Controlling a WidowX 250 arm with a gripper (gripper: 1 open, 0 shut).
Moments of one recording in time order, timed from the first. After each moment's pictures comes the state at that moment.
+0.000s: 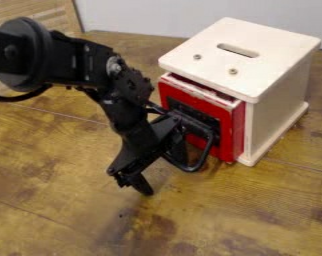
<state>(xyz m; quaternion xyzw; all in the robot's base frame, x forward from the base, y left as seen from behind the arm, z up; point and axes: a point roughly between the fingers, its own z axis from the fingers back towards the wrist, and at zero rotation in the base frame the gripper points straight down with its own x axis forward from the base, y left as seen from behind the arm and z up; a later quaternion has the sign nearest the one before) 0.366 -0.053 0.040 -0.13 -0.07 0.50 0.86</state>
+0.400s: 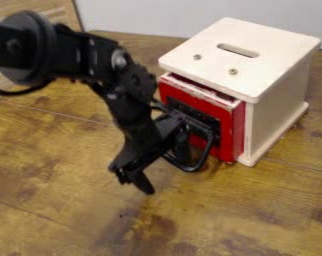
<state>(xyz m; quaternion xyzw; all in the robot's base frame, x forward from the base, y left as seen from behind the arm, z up) 0.366 -0.062 0.055 -0.13 -0.07 0.47 0.87</state>
